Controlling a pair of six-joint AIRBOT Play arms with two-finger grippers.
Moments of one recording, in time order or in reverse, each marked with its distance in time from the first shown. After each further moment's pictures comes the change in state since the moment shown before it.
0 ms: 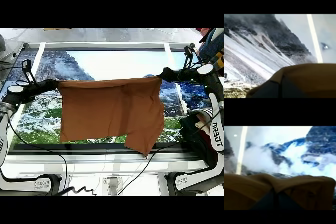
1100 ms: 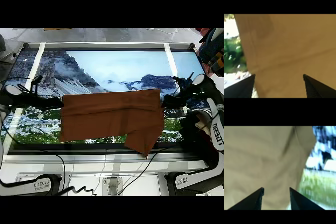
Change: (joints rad) left arm 0.051 0.121 -0.002 0.549 -0.593 -0.405; right arm -0.073 0.035 -0.169 -0.371 0.497 0.094
